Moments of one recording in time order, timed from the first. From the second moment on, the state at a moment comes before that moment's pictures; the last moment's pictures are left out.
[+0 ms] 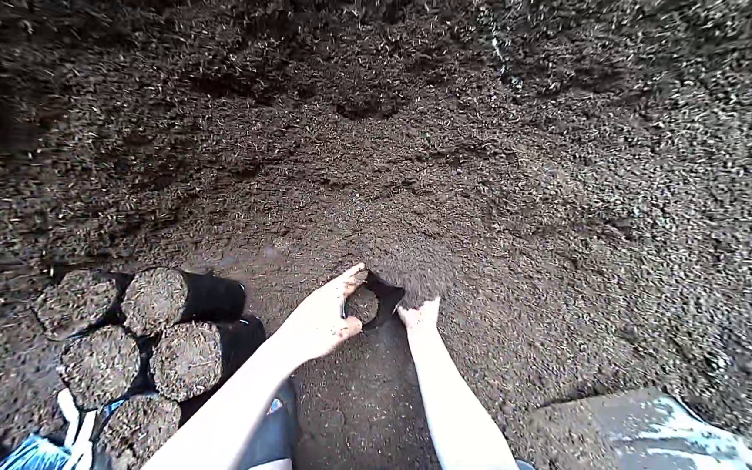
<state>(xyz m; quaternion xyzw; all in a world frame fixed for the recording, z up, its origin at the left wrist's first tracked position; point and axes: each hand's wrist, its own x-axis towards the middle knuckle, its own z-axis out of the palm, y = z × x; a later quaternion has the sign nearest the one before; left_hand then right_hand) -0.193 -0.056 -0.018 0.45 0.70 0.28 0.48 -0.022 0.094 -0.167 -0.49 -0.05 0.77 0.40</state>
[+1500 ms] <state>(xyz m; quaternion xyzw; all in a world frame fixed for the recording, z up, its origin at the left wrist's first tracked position) -0.182 -0.056 -0.016 0.44 0.81 0.13 0.35 -0.053 0.013 0.019 -0.16 -0.92 0.25 -0.25</state>
